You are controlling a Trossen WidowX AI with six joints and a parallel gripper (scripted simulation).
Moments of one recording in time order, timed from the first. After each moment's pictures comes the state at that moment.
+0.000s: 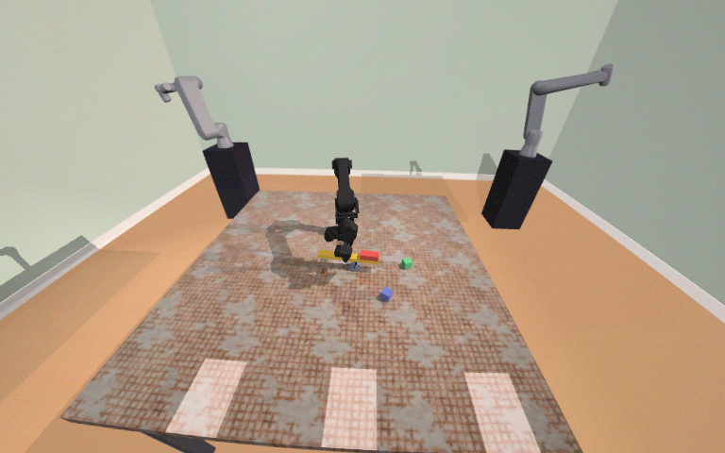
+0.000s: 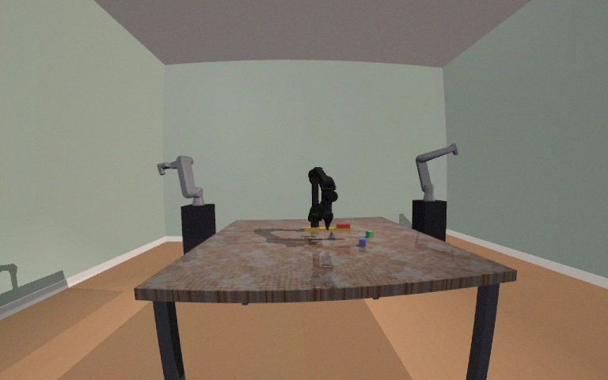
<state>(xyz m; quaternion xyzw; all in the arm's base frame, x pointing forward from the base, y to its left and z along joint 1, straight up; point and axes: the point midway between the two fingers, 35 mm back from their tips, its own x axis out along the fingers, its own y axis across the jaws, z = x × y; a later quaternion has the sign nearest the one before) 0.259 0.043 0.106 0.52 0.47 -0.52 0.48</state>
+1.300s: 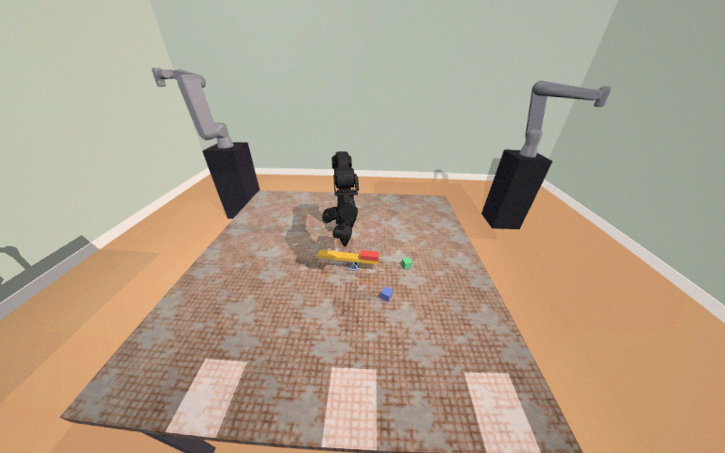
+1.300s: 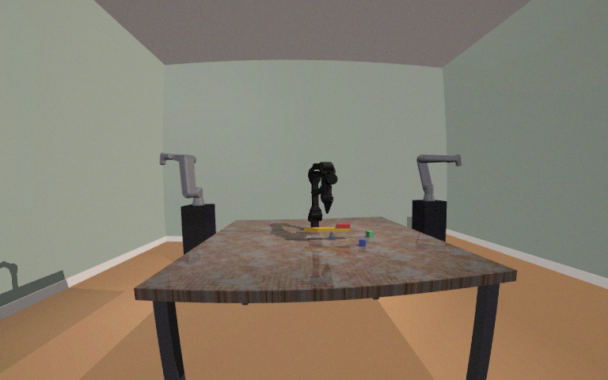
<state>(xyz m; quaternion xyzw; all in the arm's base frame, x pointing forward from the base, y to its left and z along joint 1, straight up) 0.258 0.043 0.192 0.53 0.47 -0.52 0.48</state>
